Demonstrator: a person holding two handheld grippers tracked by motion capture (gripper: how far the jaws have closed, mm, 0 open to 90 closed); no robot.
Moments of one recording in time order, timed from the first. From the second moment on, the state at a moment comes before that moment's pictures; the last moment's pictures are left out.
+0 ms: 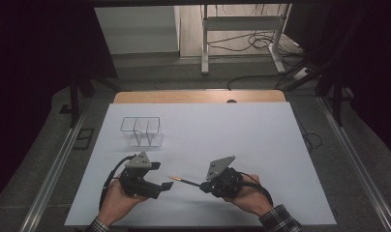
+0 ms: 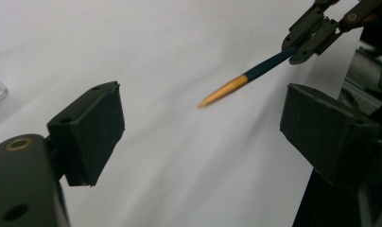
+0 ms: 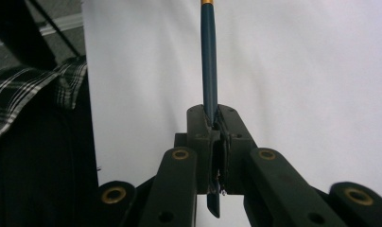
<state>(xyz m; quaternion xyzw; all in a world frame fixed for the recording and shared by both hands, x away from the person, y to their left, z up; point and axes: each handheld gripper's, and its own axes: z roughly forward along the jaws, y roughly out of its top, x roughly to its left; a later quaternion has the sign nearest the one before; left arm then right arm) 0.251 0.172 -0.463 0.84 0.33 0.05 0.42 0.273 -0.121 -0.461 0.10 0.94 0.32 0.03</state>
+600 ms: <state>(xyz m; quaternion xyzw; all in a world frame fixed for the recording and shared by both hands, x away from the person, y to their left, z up) 0.250 0.182 -0.464 0.78 0.38 -0.02 0.50 0.263 -0.140 -0.452 0.16 0.91 0.38 0.08</state>
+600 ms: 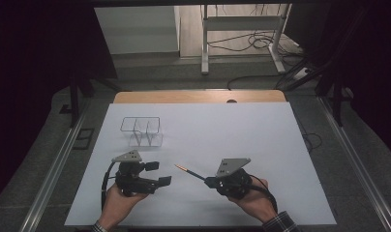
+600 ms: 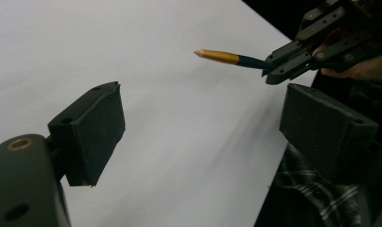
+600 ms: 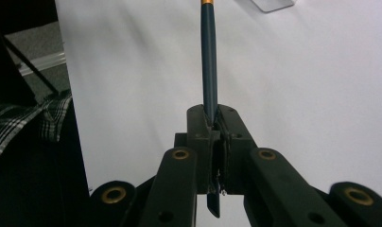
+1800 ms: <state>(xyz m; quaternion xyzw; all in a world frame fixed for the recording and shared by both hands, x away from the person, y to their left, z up) 0.255 0.160 -0.485 0.67 0.42 -0.15 0.59 0.237 -0.122 -0.458 0.19 0.87 0.44 0.11</state>
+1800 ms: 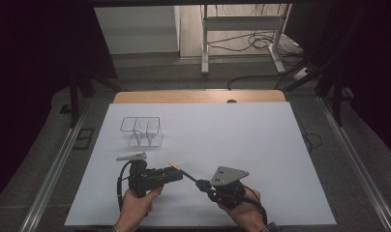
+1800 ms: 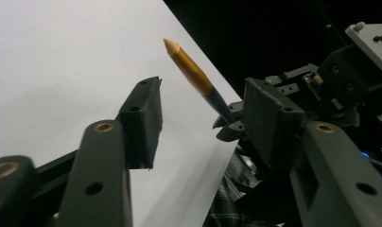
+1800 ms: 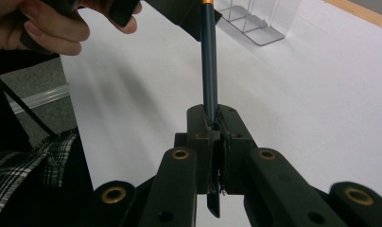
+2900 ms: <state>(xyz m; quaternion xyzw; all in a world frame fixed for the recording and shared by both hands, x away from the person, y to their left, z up) 0.253 0.181 -0.475 0.66 0.41 -0.12 0.62 0.250 -0.132 -0.463 0.22 0.88 0.42 0.08</state>
